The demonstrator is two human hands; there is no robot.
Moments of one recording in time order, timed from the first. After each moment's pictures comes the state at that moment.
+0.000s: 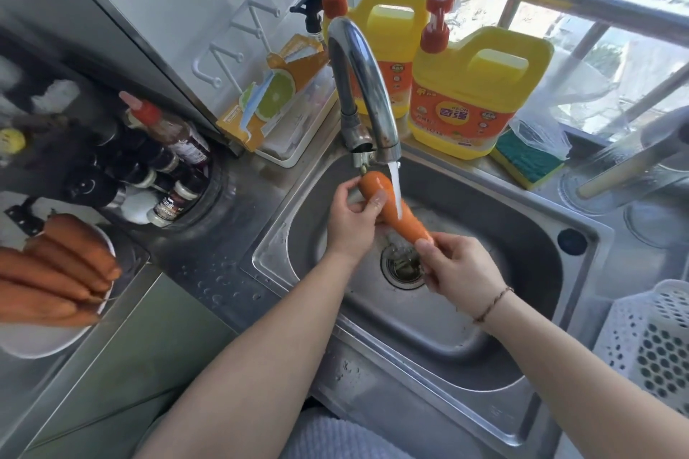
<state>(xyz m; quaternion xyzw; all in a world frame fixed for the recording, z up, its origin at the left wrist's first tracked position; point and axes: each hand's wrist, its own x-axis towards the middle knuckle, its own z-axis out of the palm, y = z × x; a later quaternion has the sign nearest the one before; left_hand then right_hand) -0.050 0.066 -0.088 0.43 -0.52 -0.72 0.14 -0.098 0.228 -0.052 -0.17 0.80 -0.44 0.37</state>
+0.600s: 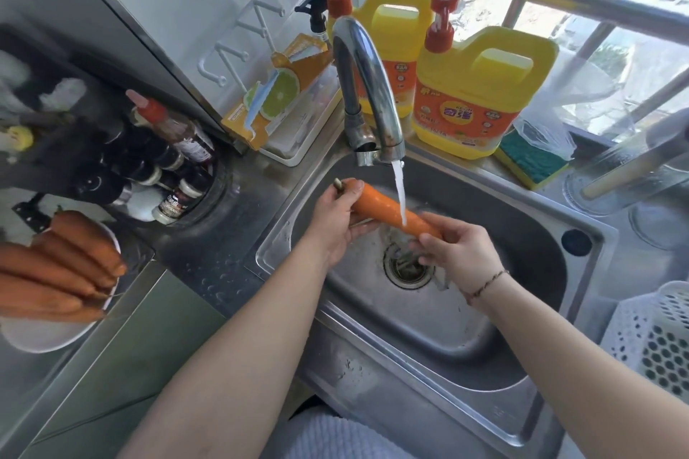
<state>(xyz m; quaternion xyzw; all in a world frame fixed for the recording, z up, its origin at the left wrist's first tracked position) -0.037 0.035 -0.070 0.43 -0.45 -0.78 0.06 -0.110 0.214 -0.061 -0.01 0.68 -0.61 0.42</state>
